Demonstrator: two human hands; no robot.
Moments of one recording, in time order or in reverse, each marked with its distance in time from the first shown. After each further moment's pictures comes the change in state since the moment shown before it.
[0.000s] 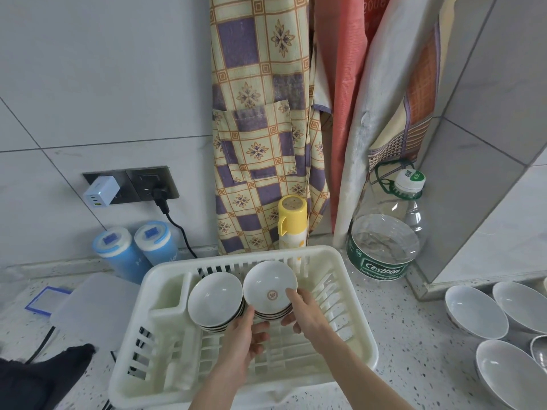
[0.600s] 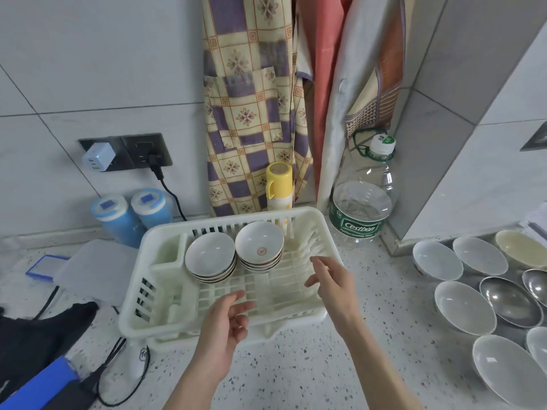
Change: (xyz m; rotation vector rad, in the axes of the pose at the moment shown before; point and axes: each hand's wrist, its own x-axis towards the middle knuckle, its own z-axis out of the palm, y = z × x) left_hand -0.091 -0.016 -0.037 -0.113 -0.079 0.038; right_hand -0.109 0.020 -0.041 0.131 0.307 -0.317
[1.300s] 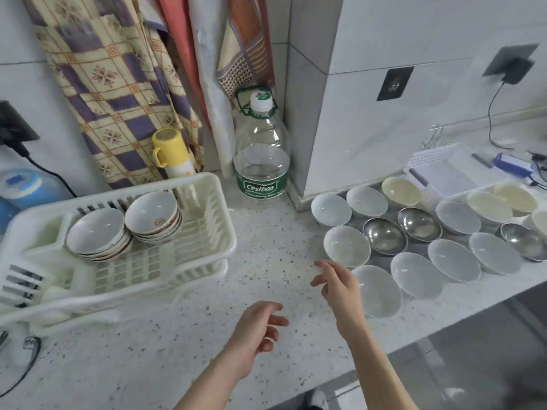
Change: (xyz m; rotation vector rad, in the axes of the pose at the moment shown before) left_hand -0.073 -0.163 0.160 0.500 -0.286 -0.281; right_hand -0.068 0.072 -0.204 0.182 0.256 0.146
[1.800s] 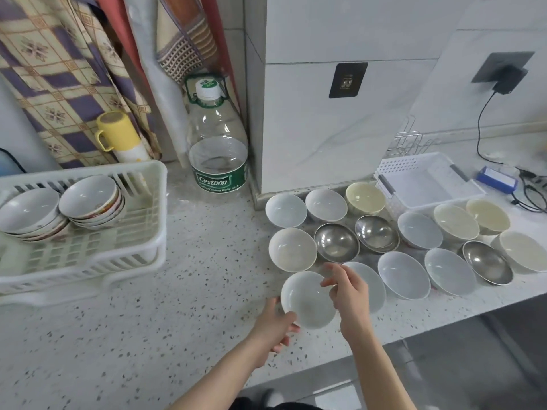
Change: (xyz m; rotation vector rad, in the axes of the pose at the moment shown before) left_hand 0.053 -0.024 0.177 0.215 -0.044 -0.022; right_hand 0.070 -0.002 -0.149 0.011 0.045 0.077
